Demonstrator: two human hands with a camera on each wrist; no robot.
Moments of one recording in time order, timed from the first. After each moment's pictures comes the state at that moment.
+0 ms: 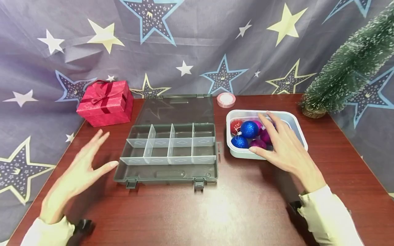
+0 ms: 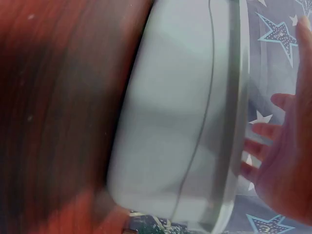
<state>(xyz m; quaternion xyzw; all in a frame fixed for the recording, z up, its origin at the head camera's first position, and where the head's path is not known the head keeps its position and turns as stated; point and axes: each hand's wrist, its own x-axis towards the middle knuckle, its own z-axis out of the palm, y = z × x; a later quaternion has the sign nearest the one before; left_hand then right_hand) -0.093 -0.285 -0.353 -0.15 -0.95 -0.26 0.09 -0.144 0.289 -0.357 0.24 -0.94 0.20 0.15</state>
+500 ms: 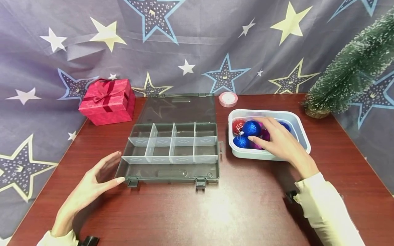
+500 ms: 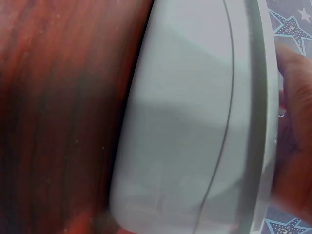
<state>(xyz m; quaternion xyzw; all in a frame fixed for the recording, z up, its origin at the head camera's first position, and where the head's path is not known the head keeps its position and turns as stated) -0.065 -0.285 -0.400 -0.09 -0.87 -0.48 -0.02 -0.174 0.280 -0.361 0.24 -0.92 0.29 0.09</state>
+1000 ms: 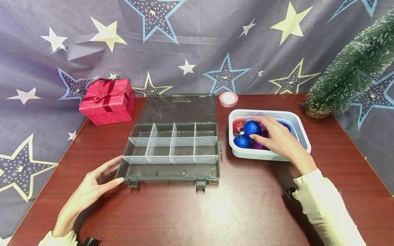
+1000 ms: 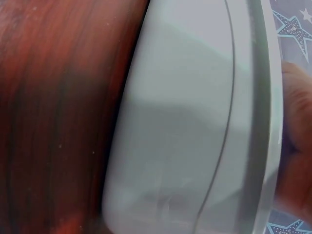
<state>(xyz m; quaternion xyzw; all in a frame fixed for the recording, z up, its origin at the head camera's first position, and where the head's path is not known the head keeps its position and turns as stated) -0.064 -0.291 -0.412 -0.11 -0.85 -0.51 -0.02 -0.183 0.278 -0.362 0.24 -0.93 0.25 0.08</state>
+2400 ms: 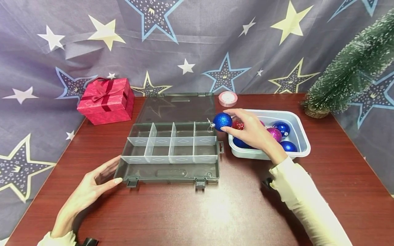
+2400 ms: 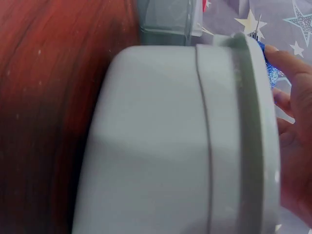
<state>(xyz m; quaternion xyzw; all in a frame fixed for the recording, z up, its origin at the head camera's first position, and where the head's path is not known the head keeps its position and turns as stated) -0.065 -0.293 -0.417 -0.12 -0.85 -0.51 -0.02 -0.203 0.210 -0.351 0.29 -0.88 0.37 0.09</state>
